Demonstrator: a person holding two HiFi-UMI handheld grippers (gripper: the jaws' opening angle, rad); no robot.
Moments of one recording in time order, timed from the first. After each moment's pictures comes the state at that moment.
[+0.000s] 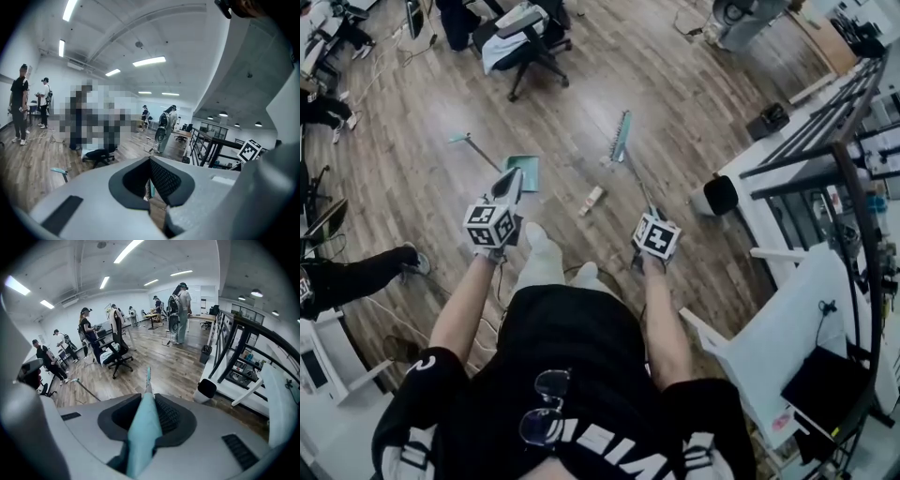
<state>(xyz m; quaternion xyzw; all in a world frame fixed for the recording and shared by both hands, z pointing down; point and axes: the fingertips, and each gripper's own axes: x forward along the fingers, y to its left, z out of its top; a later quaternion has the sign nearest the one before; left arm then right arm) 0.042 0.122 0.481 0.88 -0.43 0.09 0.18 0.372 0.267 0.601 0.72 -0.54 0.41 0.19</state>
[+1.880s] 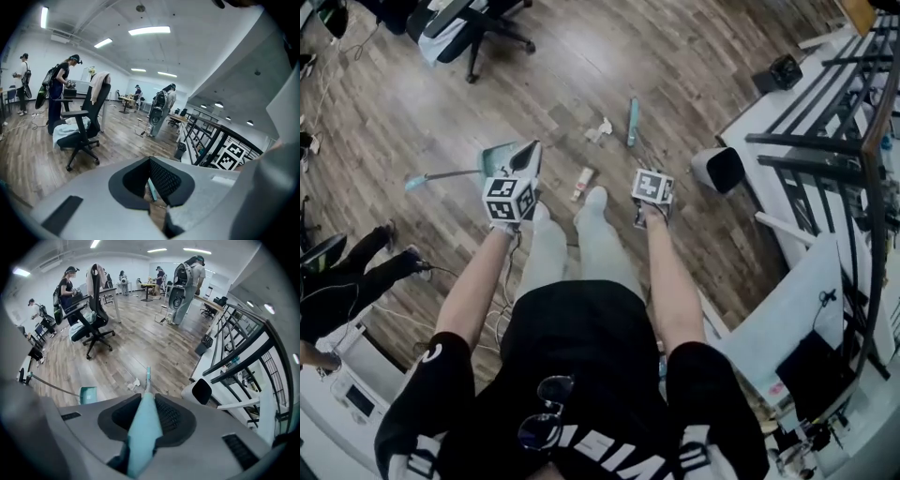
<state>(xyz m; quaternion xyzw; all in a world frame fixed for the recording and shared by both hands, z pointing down) 0.226 -0.131 0.632 0.89 -0.35 0.18 0.24 0.507 0.050 0.781 0.69 -0.41 0.47 0.37</state>
